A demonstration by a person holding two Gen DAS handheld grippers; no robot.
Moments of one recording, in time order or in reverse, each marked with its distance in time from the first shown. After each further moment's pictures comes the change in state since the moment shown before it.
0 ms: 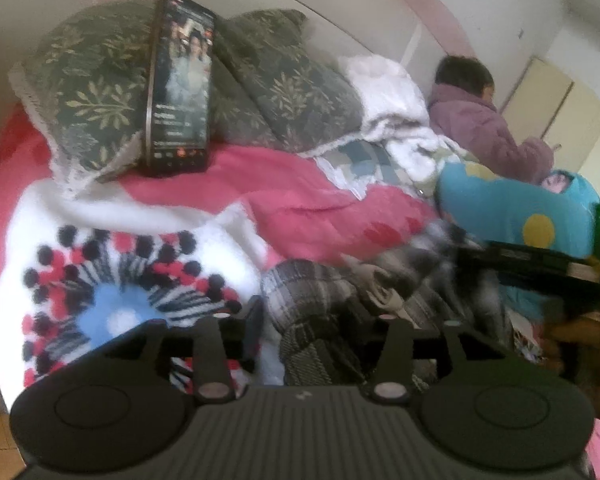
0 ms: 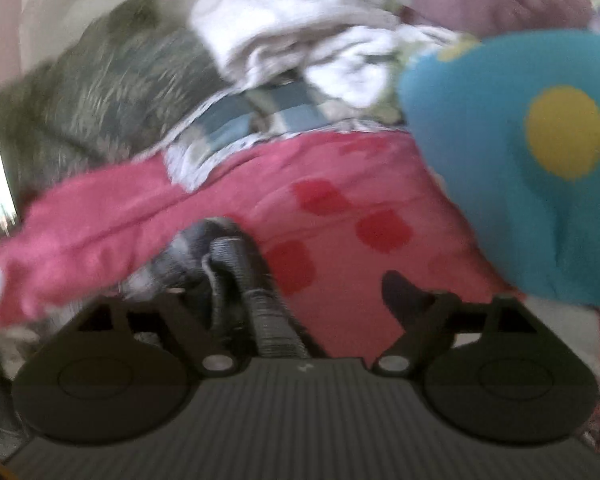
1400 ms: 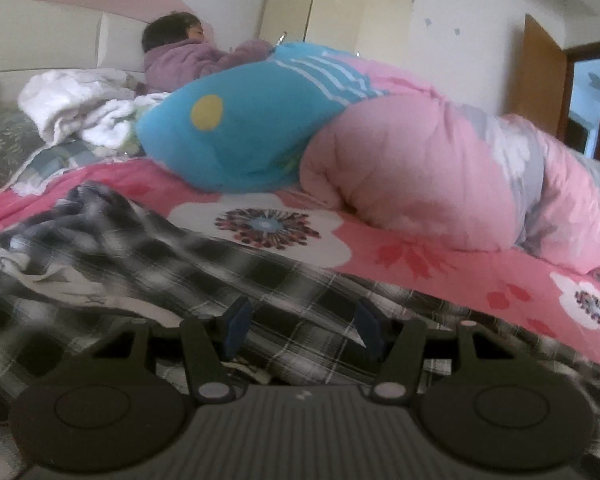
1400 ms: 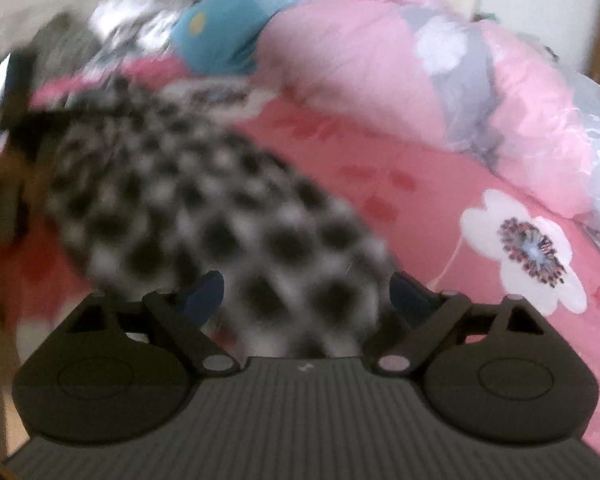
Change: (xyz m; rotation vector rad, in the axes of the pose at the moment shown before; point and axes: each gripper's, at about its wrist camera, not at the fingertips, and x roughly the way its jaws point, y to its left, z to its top) left arm -0.051 -0.216 -0.153 0.610 0.062 -0.433; right arm -0.436 -0.071 -0.353 0.133 0.086 -0.412
